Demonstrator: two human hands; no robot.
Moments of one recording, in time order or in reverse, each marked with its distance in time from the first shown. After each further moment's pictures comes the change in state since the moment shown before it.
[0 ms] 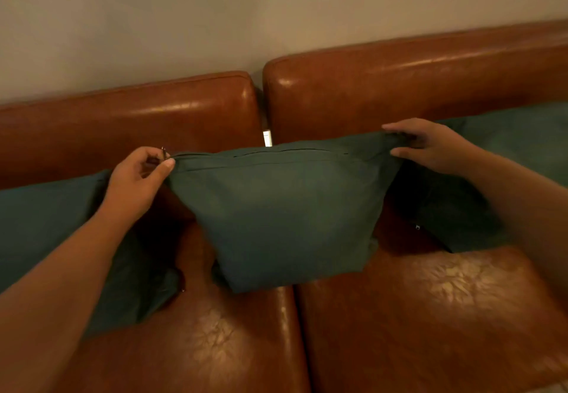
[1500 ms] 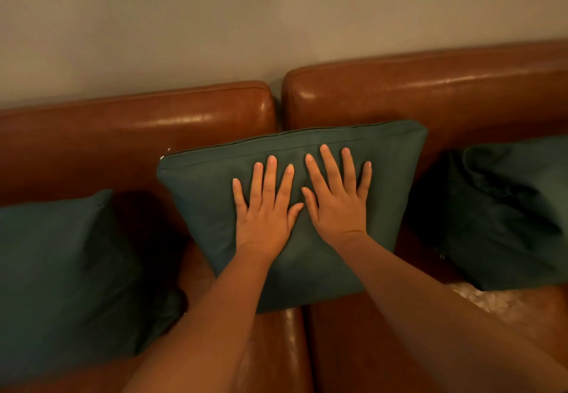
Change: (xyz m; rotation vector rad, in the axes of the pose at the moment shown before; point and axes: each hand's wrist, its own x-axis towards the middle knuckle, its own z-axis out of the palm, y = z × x) left_hand -0.015 -0.005 0.176 1.001 0.157 0.435; right_hand 0.056 -0.102 0.184 -0.549 0.499 -0.027
